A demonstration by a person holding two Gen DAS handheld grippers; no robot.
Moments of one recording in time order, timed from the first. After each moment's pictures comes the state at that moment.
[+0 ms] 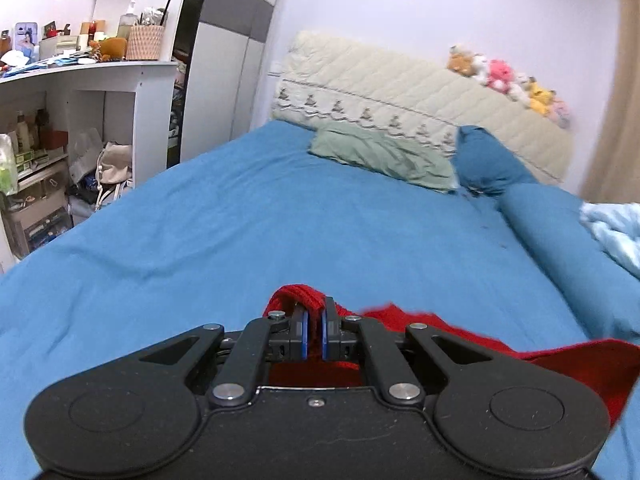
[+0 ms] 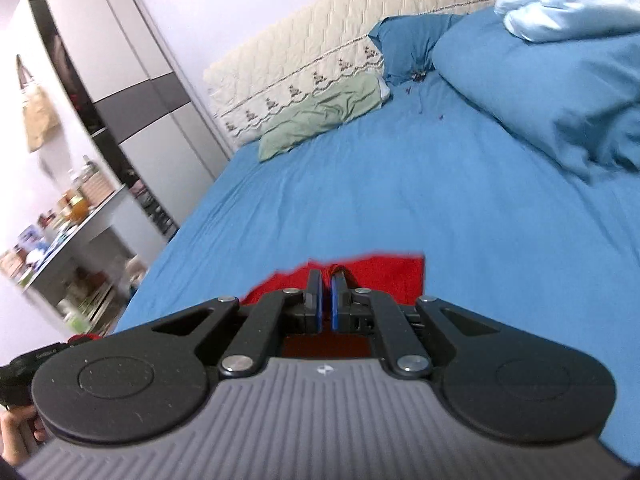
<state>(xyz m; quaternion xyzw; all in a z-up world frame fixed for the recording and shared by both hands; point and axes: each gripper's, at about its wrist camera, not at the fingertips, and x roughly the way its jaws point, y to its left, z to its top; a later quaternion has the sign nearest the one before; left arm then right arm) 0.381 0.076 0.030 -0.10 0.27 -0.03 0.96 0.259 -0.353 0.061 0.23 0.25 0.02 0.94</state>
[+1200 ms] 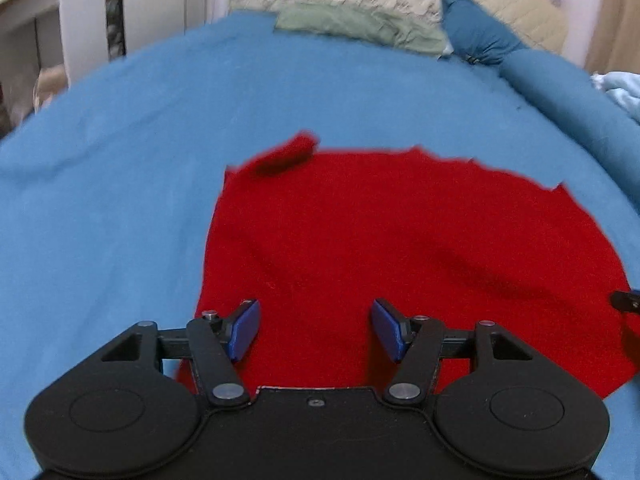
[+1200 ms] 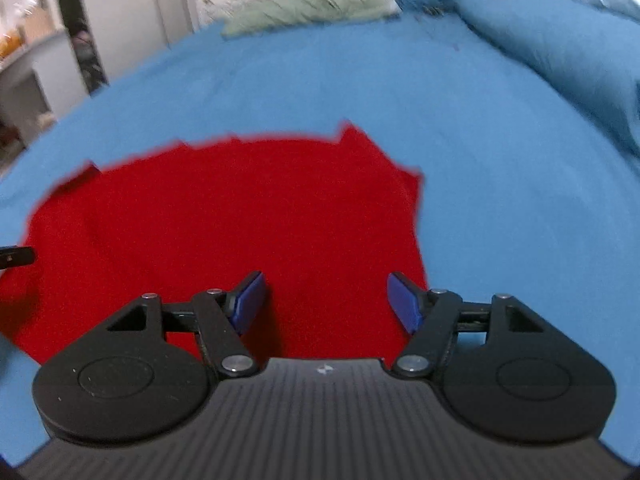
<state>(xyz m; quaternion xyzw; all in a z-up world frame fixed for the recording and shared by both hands) 0.438 0.056 -0.121 -0.02 0.41 -0.08 0.91 0.385 -0.296 -0.123 0.05 0.38 -0.03 0.92</state>
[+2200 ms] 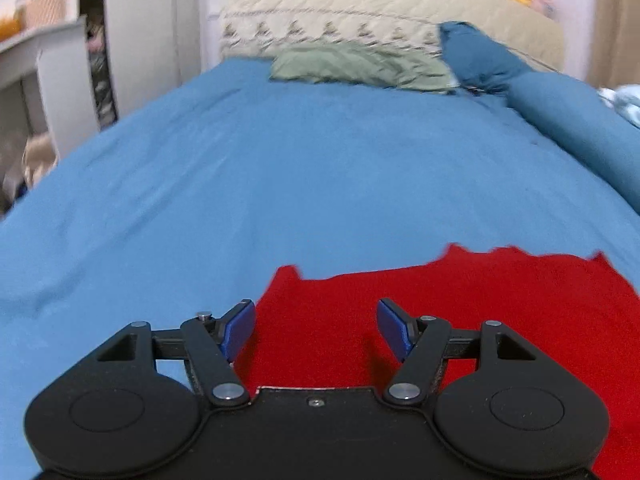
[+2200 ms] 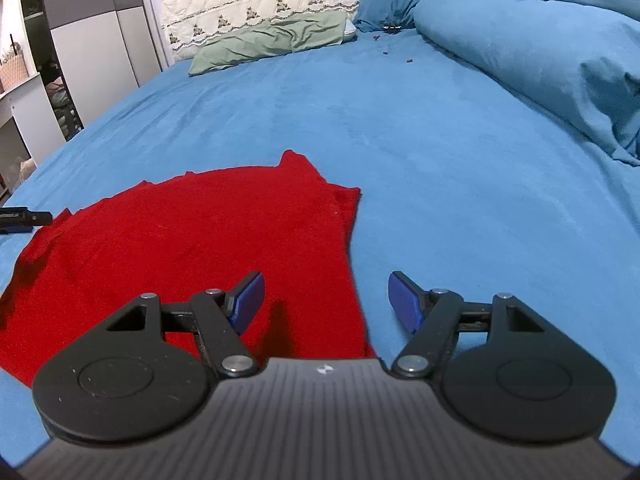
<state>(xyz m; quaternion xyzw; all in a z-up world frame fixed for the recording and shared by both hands) 0.510 0.049 -0.073 0.02 0.34 -0.09 0.94 0.360 -0.333 -0.109 0.09 0.33 -0.06 0.94</state>
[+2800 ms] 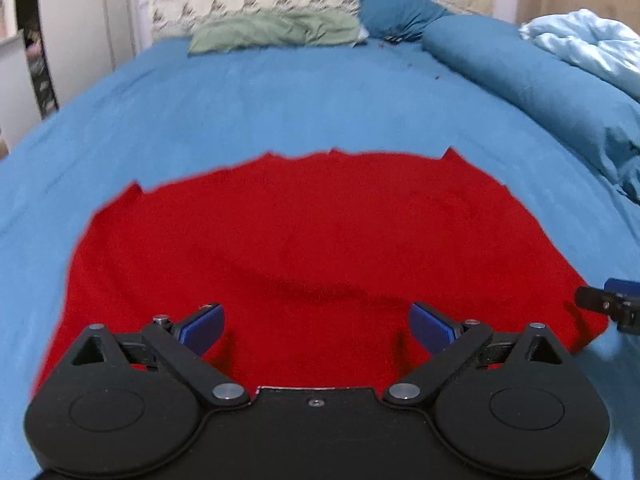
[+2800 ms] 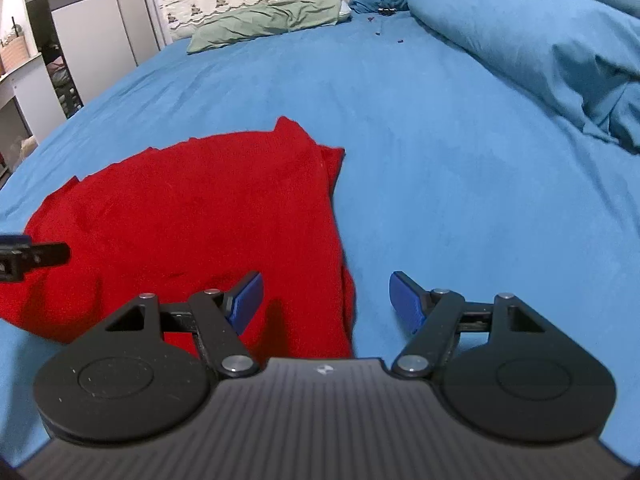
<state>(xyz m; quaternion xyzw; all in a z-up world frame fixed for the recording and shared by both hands) 0.411 -0.075 -0.099 0.04 0.40 -0.14 0.91 0.318 -0.331 -0.111 0.08 0.36 -0.06 0.93</state>
